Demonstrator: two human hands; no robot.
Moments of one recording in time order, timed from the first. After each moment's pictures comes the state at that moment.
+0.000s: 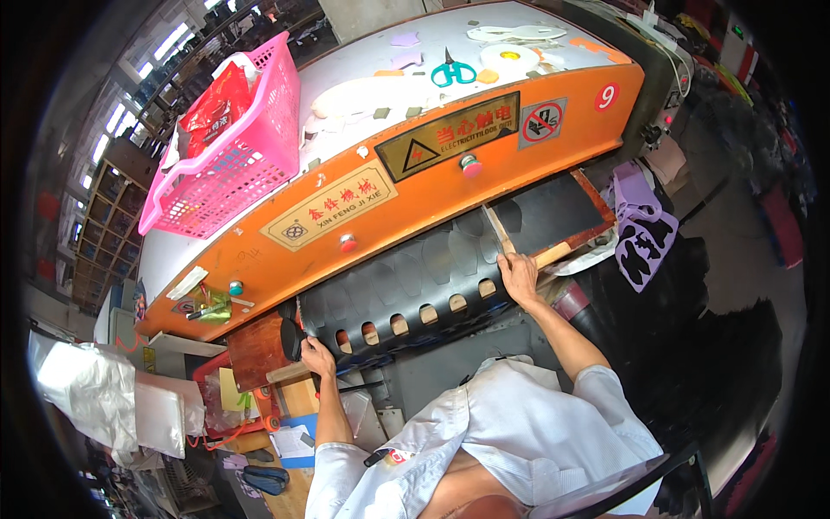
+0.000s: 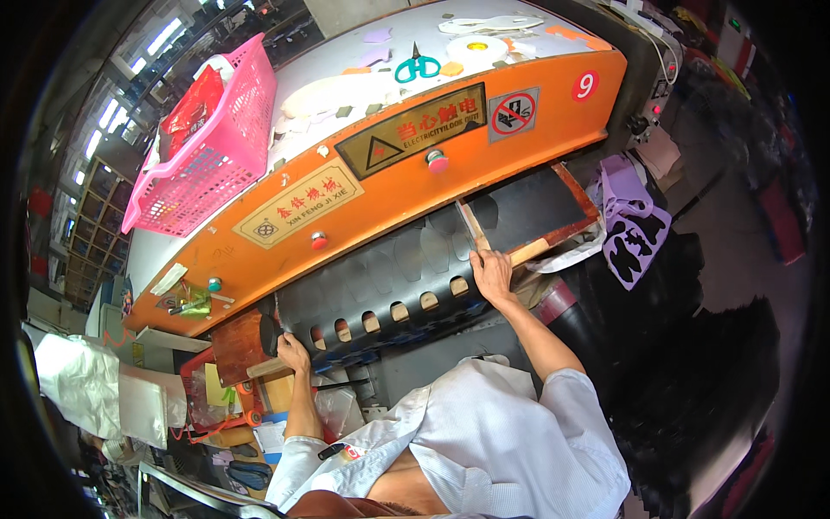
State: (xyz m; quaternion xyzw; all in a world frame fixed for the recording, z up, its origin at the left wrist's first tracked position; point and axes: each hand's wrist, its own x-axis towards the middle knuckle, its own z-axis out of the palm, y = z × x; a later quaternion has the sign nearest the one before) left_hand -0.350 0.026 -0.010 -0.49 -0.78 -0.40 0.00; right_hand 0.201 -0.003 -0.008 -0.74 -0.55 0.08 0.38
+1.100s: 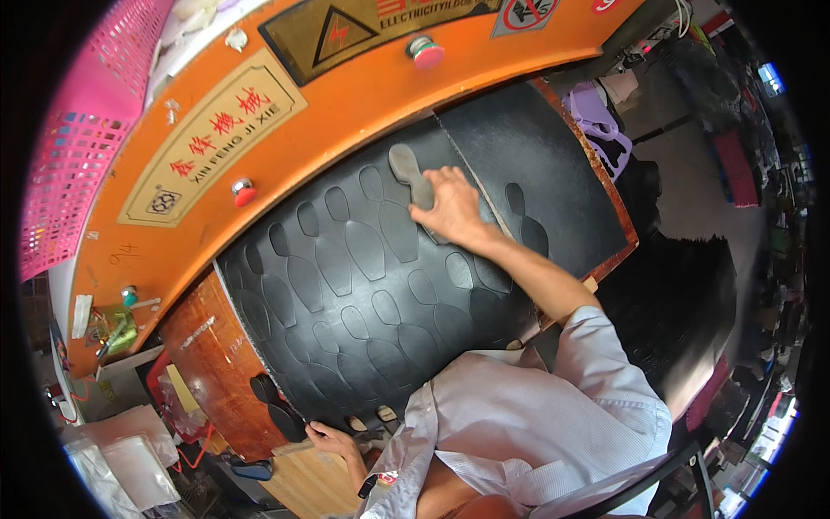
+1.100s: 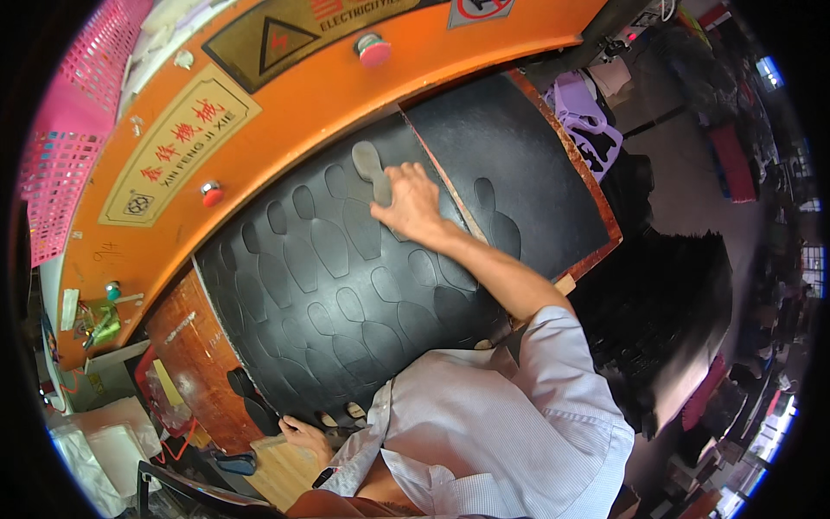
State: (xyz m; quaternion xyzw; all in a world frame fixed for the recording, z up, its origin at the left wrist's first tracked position) left_hand -0.355 -0.265 -0.057 -0.41 -0.84 -0.35 -0.10; right_hand 0.143 0.037 0.012 -0.72 -0.62 0.13 0.30
